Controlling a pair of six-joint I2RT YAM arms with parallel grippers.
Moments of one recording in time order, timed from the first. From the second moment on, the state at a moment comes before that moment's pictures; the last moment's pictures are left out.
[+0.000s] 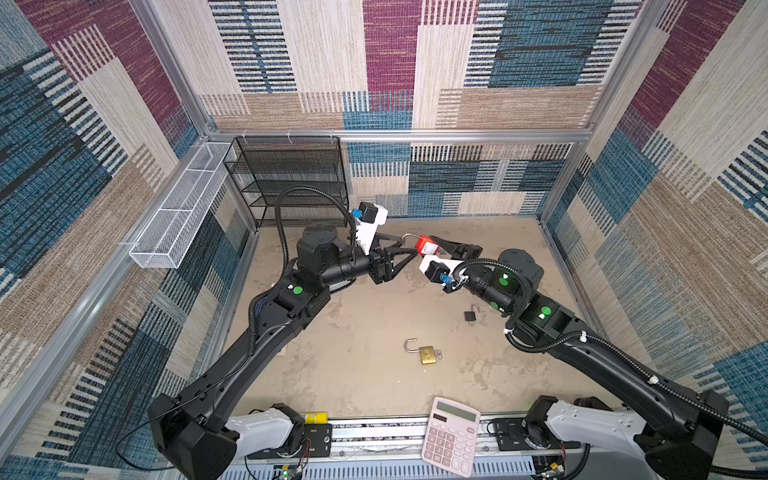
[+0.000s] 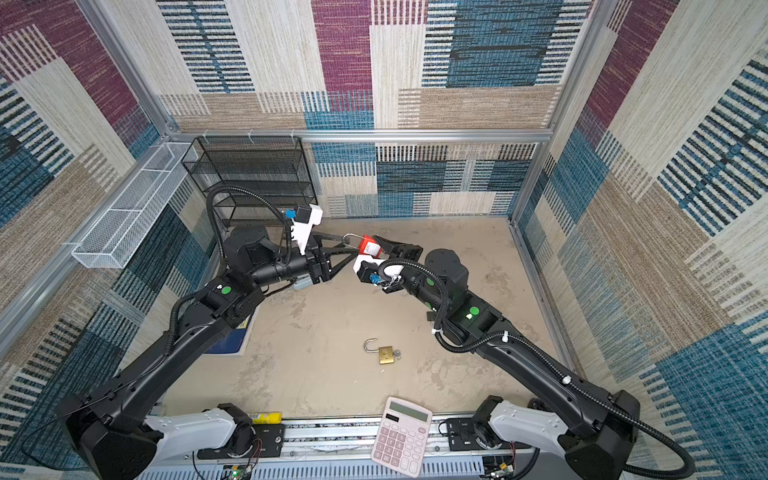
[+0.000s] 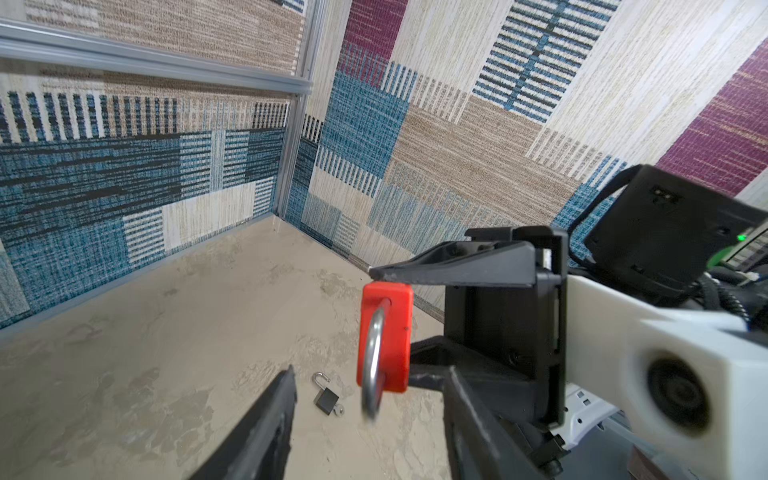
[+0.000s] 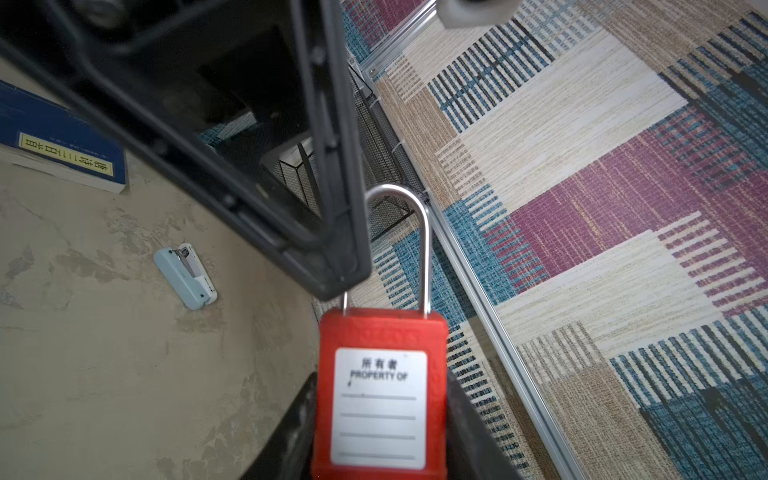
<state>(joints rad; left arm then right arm) -0.55 1.24 1.25 -0.08 0.61 -0.27 0.74 1.10 1.07 0.03 -0.03 -0.92</state>
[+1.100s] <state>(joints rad) -0.56 1.34 1.26 0.08 0.71 -0.42 0.74 1.12 1.08 0.09 -0.04 -0.96</state>
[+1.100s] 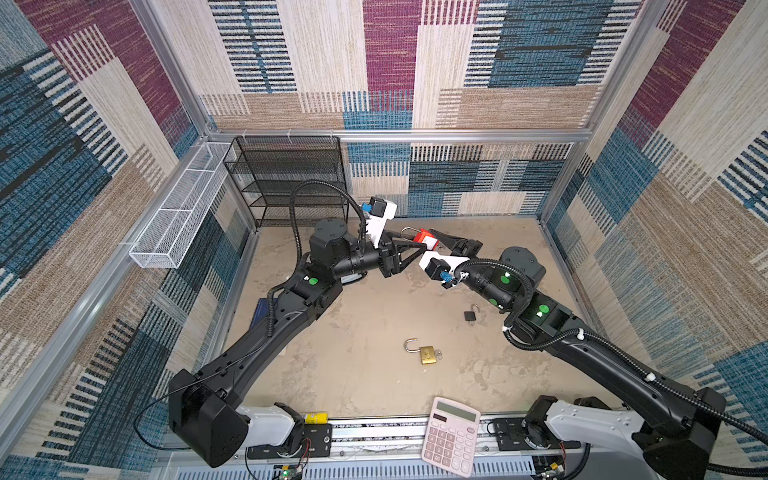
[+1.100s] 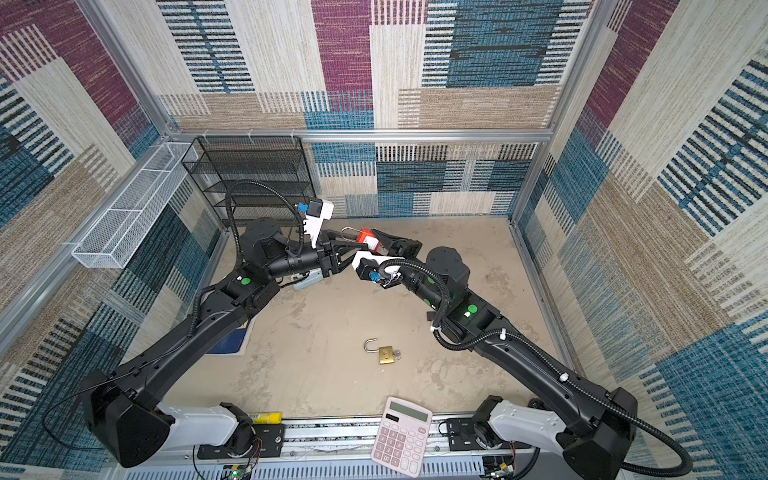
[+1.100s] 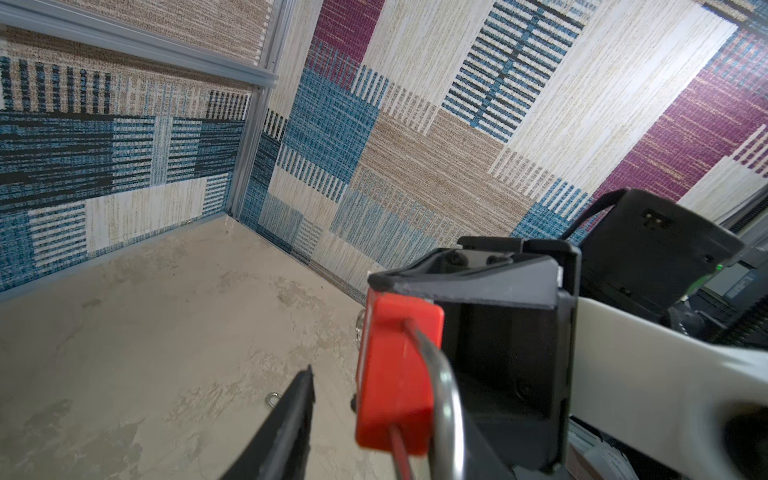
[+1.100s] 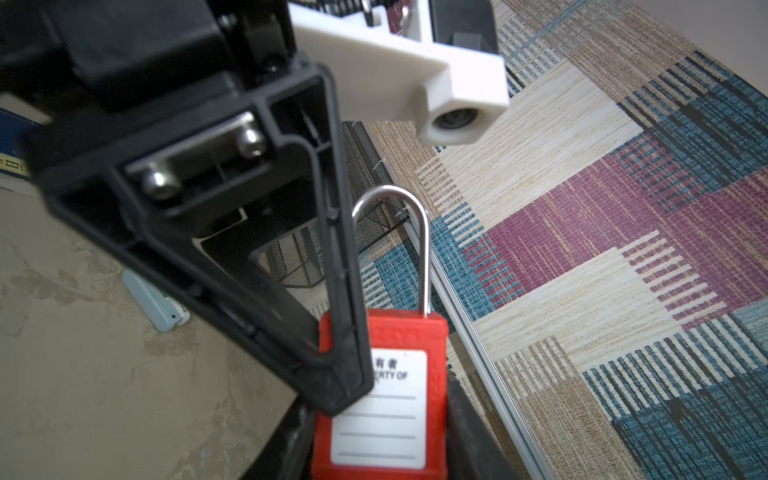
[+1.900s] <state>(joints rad) -0.56 1.32 1.23 0.12 0.71 -0.42 0.77 1.10 1.05 0.11 0.00 -1.04</state>
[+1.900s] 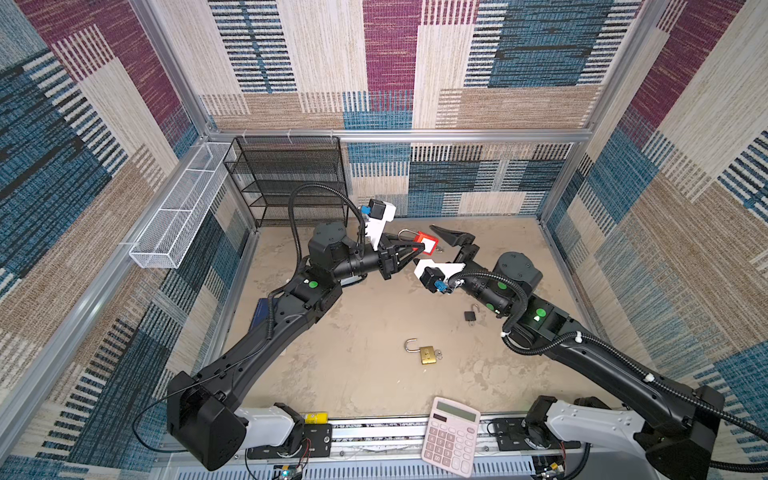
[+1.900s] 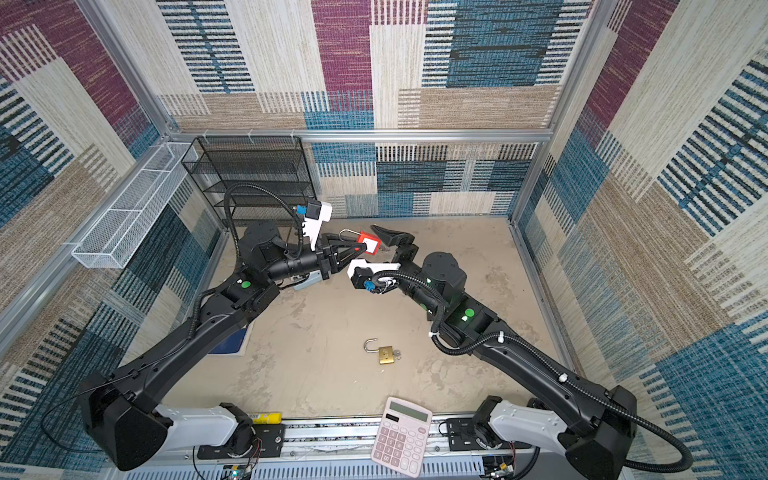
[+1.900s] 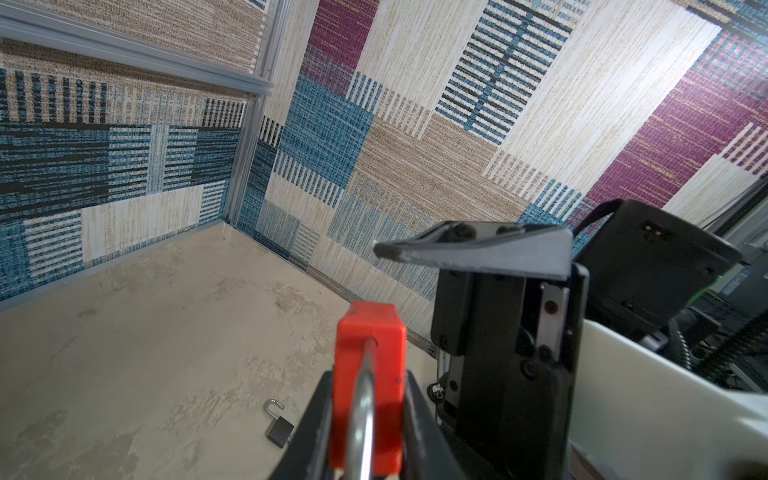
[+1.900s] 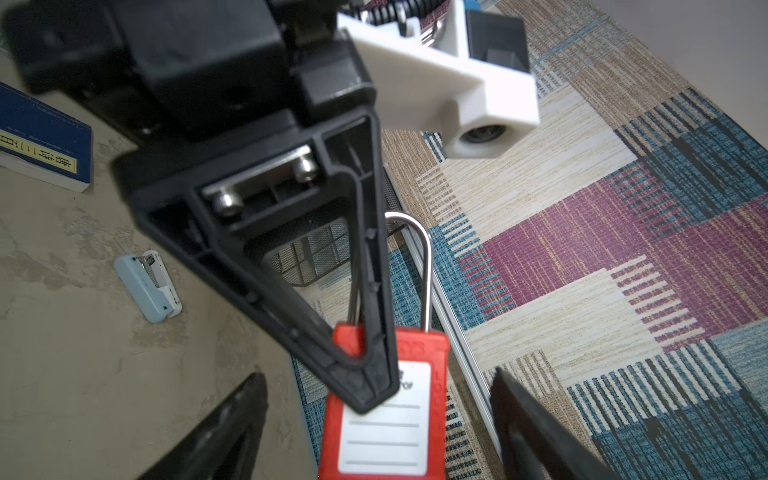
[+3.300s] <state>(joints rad) -0.34 1.56 1.30 0.93 0.99 -0.75 0.33 1.45 1.74 -0.29 -0.88 0.49</state>
